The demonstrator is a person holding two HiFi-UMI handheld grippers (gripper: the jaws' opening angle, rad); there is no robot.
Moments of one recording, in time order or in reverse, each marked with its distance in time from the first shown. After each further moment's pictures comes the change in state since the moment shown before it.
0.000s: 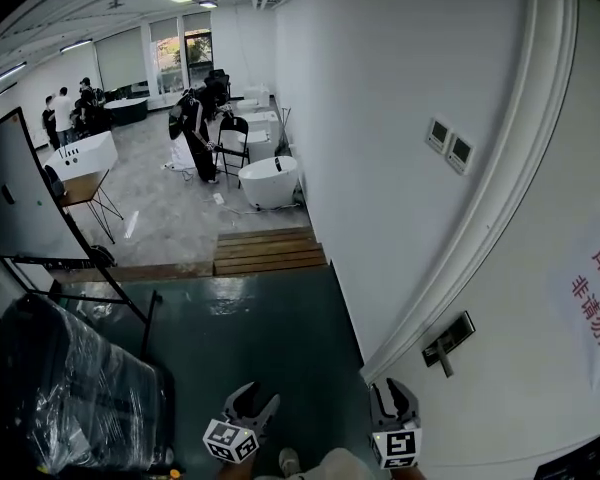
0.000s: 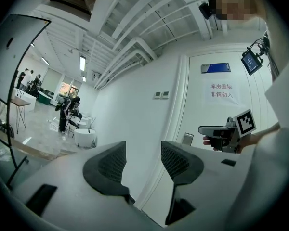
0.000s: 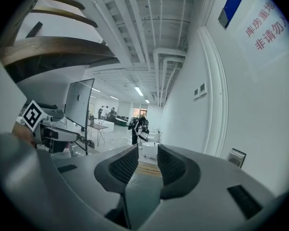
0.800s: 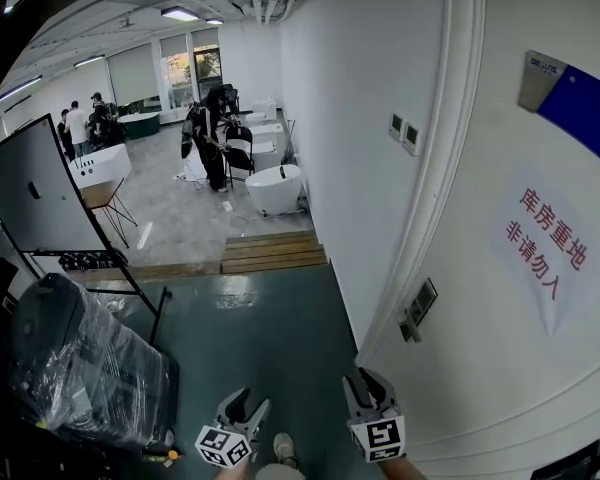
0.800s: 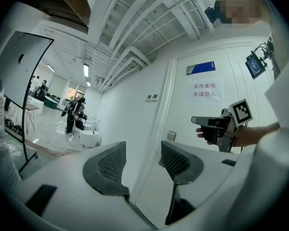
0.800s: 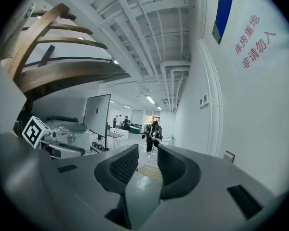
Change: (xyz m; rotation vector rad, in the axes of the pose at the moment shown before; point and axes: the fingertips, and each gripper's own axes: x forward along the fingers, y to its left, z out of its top) left arm -0.110 -0.142 -0.033 0.013 -0.028 0.085; right arm -0.141 0.018 0.029 0.028 -0.087 0.185
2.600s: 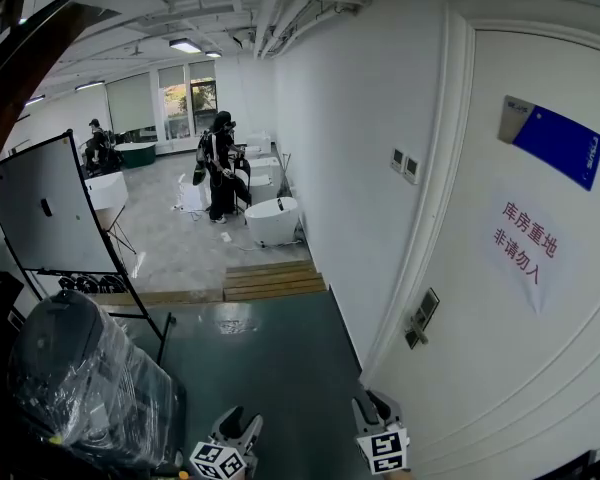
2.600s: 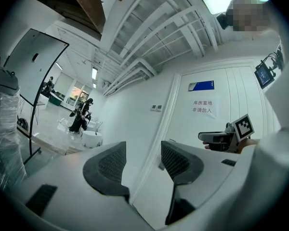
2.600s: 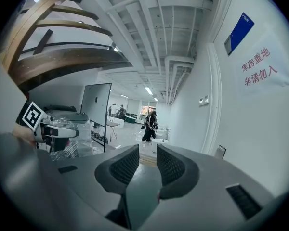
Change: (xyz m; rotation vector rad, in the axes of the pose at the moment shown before) left arm -0.113 0.054 0.017 -0.085 -0.046 0.006; right arm -0.047 0.084 -0.007 -0.052 0.163 -0.081
